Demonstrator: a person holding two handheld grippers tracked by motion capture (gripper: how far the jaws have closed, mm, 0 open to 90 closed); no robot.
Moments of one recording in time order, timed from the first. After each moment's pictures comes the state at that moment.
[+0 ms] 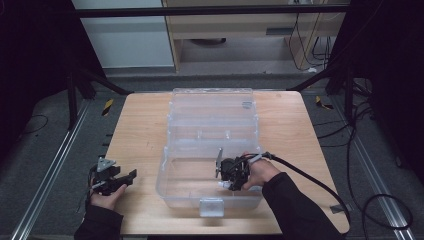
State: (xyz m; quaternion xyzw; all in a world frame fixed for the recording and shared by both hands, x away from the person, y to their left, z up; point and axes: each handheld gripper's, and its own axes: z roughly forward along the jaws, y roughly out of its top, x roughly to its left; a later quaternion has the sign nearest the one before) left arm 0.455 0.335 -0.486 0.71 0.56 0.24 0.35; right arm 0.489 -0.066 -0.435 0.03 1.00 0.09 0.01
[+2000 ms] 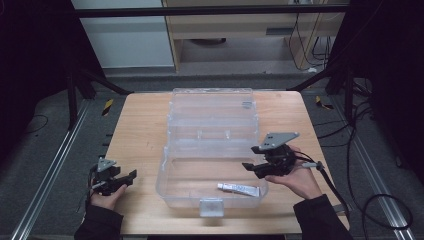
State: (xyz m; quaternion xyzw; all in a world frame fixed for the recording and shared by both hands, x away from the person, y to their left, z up) left arm 0.454 0.335 -0.486 0.71 0.56 0.24 0.35; right arm 0.457 -0.174 -0.363 0.26 0.86 0.41 0.16
